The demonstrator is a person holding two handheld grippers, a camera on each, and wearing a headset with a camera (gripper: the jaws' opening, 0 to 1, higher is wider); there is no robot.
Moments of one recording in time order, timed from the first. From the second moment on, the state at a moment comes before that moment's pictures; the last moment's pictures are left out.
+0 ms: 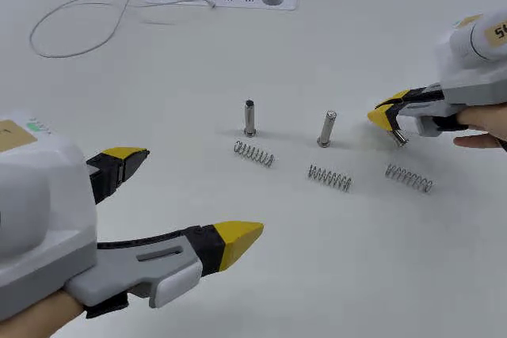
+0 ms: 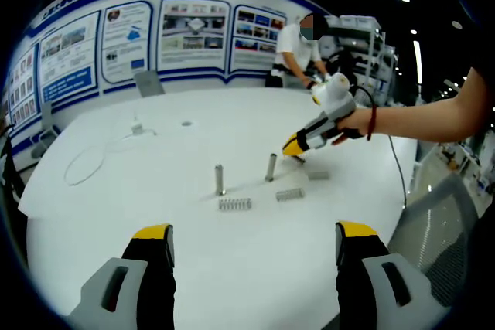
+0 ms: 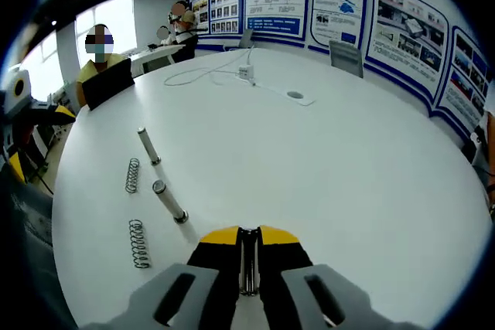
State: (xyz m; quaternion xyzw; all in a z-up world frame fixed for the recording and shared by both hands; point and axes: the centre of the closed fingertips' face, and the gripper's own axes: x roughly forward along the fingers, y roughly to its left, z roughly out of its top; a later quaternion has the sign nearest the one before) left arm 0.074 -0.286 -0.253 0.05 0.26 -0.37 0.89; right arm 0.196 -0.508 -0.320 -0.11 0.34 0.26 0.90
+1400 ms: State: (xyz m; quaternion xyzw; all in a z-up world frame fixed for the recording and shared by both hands) left arm 0.071 -0.290 -0.245 0.05 0.25 -0.38 0.89; right arm 0.160 -0.519 -0.299 -0.14 0.34 0.25 0.90
